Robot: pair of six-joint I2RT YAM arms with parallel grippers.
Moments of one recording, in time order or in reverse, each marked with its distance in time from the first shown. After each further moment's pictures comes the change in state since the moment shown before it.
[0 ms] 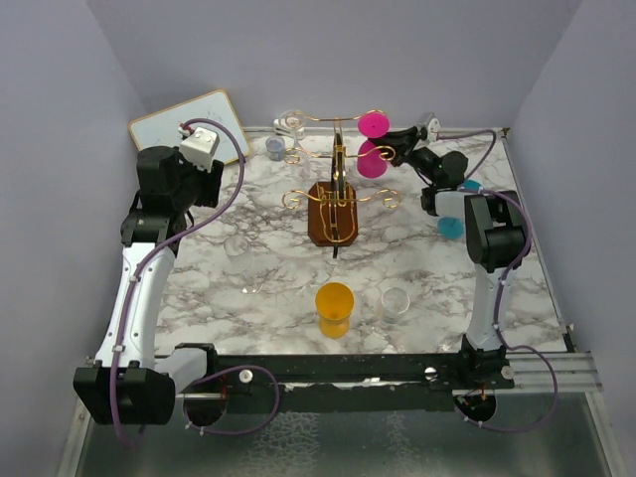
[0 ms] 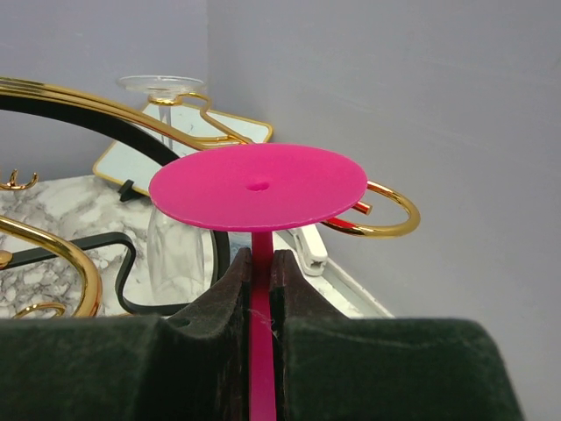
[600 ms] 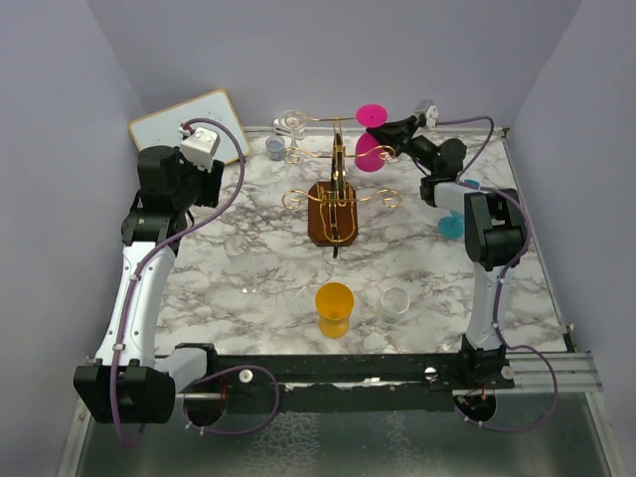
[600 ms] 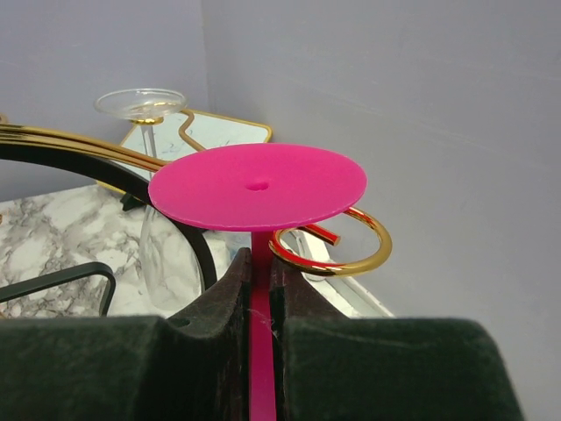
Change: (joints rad) left arm 0.000 0.006 0.000 0.000 0.001 0.001; right arm 0.003 0.023 0.114 -0.119 -0.002 0.039
